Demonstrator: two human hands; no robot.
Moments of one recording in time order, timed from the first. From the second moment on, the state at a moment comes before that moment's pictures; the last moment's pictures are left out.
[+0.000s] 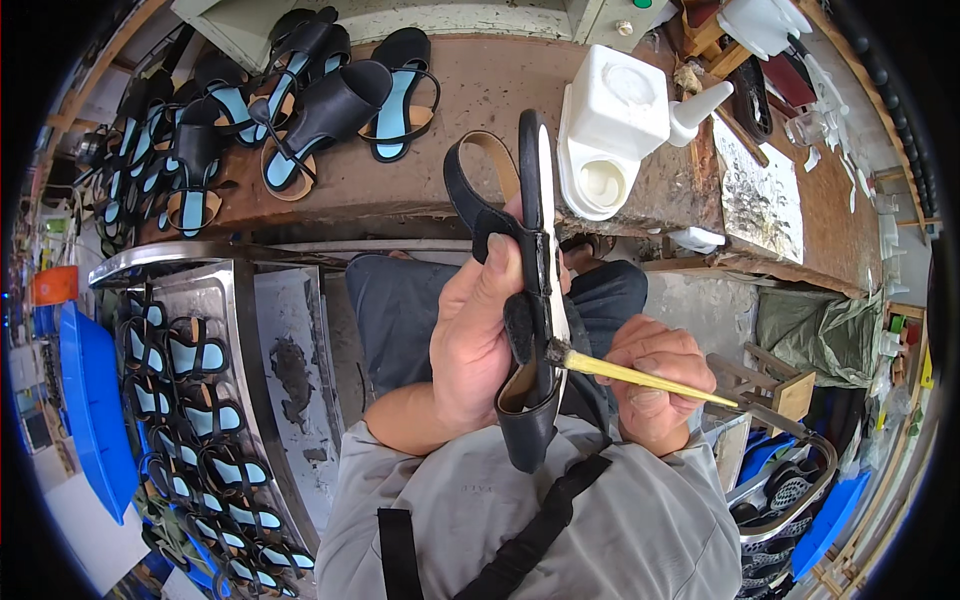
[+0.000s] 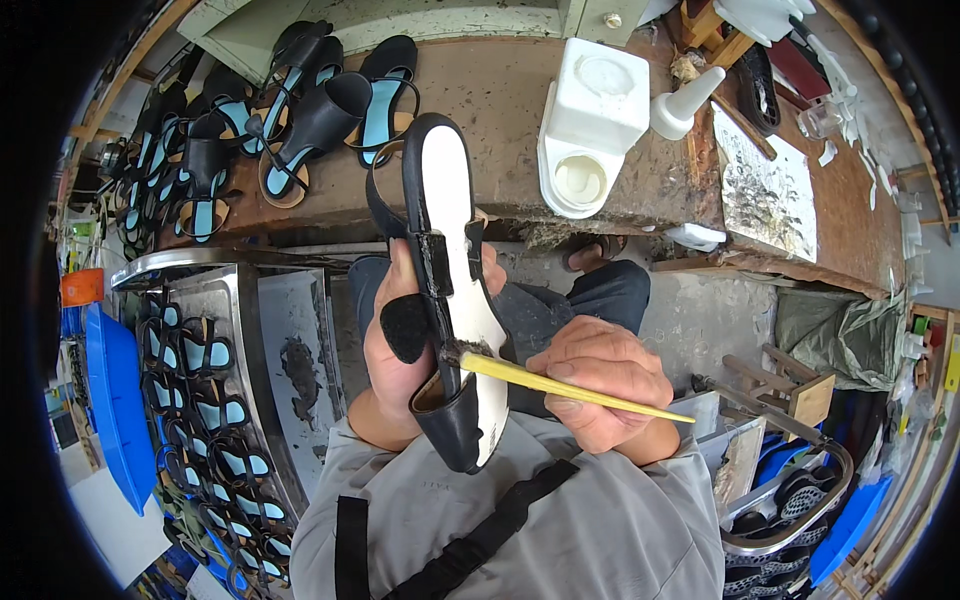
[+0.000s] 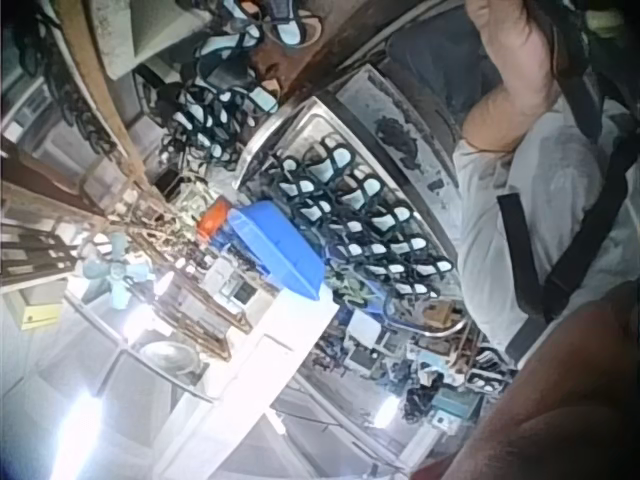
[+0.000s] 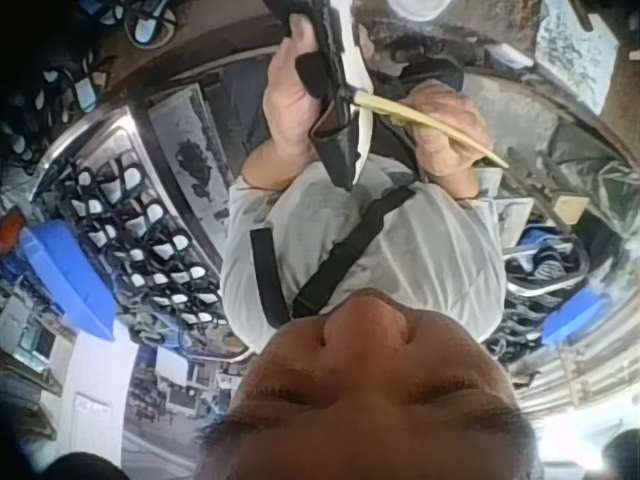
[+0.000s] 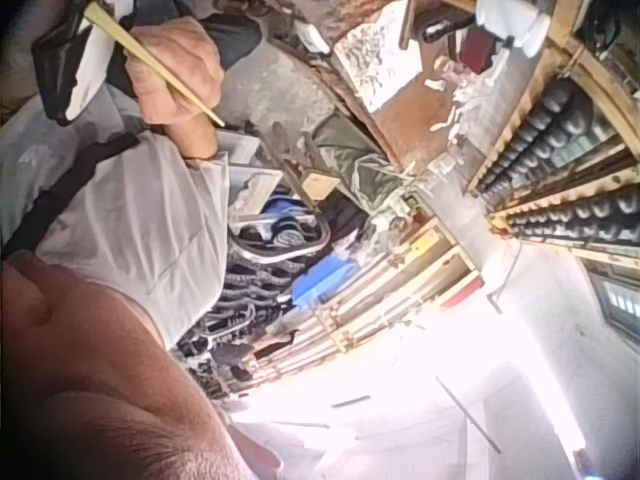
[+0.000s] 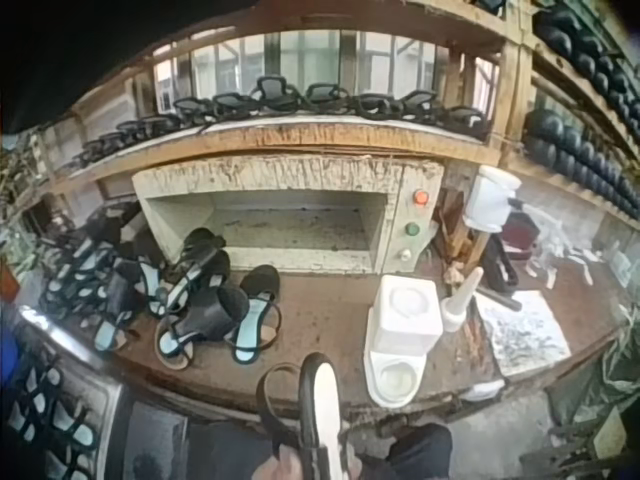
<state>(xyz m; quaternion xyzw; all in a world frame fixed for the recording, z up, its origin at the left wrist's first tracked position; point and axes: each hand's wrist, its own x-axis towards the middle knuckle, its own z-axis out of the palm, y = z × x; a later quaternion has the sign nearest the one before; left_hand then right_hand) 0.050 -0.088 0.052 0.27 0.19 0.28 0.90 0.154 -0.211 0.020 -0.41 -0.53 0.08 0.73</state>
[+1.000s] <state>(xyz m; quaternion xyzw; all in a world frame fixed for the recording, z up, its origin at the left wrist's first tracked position) 0.039 -0.100 0.057 0.28 0.18 0.28 0.90 0.174 -0.195 0.051 -0.42 -0.55 0.05 0.72</state>
